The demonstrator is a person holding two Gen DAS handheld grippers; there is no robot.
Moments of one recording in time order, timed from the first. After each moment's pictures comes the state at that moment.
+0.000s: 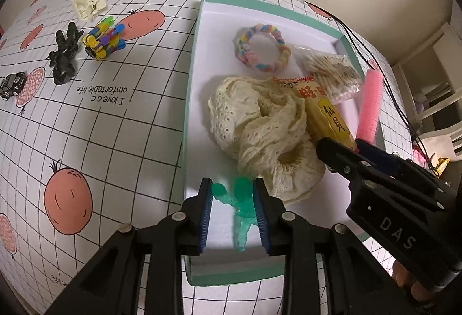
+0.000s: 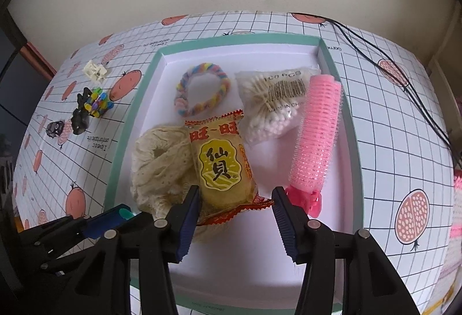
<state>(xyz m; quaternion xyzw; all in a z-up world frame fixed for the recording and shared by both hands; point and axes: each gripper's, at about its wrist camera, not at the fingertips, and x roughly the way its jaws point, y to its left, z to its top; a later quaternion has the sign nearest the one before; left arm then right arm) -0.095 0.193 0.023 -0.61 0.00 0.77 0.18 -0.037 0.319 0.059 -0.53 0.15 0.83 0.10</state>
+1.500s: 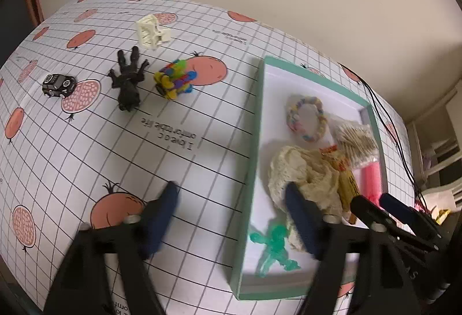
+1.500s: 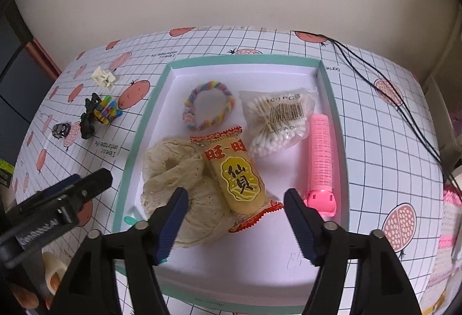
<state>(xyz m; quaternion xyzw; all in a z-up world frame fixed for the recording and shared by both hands) -0.119 0.142 0.054 -0.54 -0.06 0.83 0.10 -0.036 0.315 0.082 -0.52 0.12 0.84 0.10</state>
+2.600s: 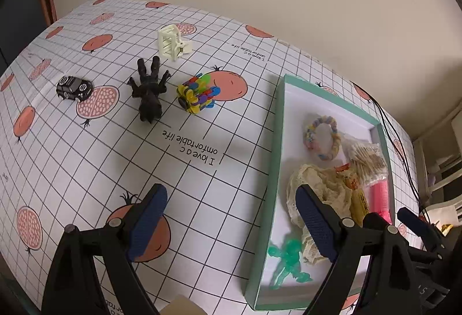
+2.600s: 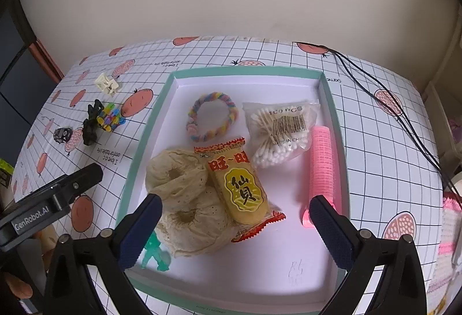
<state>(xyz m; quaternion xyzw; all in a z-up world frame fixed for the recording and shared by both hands) -0.124 0.126 0.057 -0.52 -0.08 0.85 0.08 -0.037 0.314 0.086 -0.49 0.13 0.85 0.10</state>
